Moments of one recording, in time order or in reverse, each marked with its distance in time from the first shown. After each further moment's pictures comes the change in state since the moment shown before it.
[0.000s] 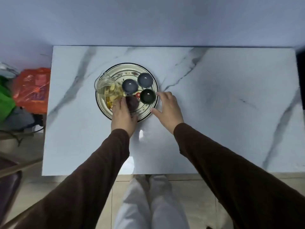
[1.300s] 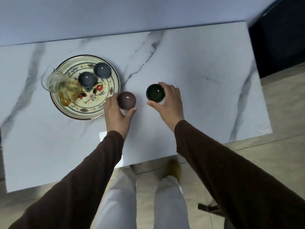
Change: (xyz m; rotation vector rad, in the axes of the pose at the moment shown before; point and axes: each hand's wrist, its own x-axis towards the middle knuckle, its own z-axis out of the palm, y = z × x) left_hand -0.054 0.080 0.060 -0.307 0.095 0.135; right_hand -0.078 0.087 -0.064 0.103 0.316 0.188
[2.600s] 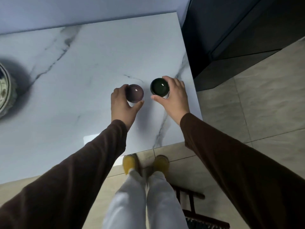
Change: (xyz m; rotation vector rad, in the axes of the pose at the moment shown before) left_hand -0.069 0.227 0.309 -0.008 -0.100 0.056; right_hand 0.039 0.298 -0.244 0.012 0.023 -0.020
